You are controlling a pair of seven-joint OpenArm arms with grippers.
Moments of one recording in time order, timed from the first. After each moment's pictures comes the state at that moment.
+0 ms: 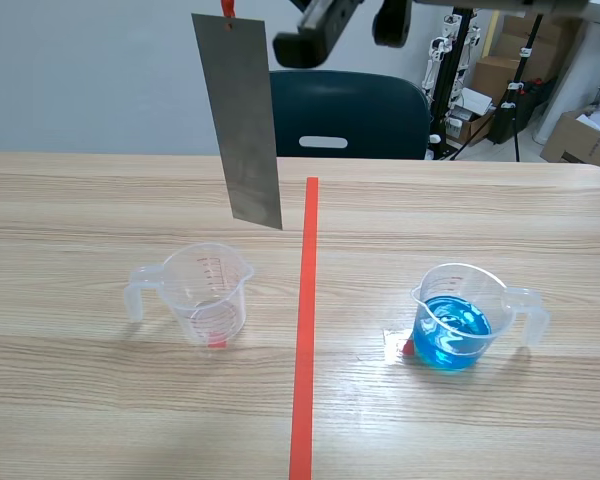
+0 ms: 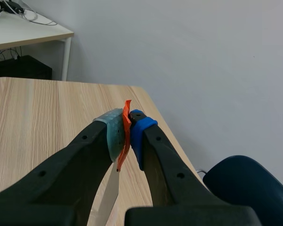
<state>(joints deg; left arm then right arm) 80.0 -28.8 -25.9 98.2 1.0 -21.5 -71.6 19.2 38.9 -28.9 123.2 36.3 24.1 -14.3</state>
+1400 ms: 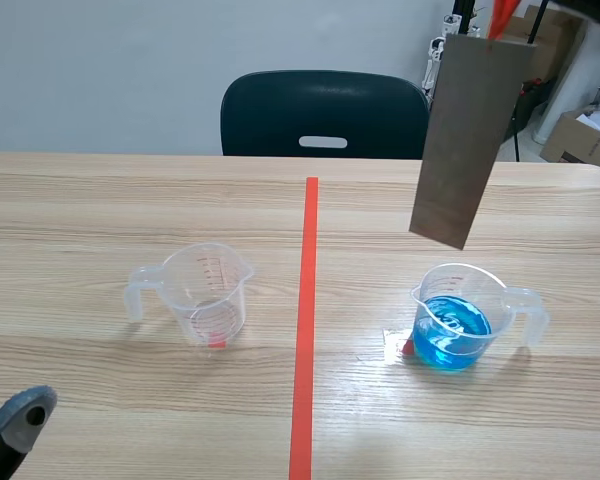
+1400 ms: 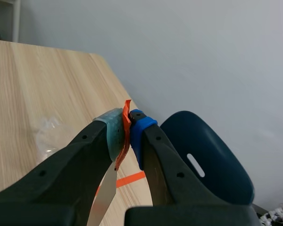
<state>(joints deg) 50.9 -28.7 -13.0 98.2 2.7 -33.0 -57.1 -21.6 43.0 22.7 128.4 33.9 45.4 -1.3</state>
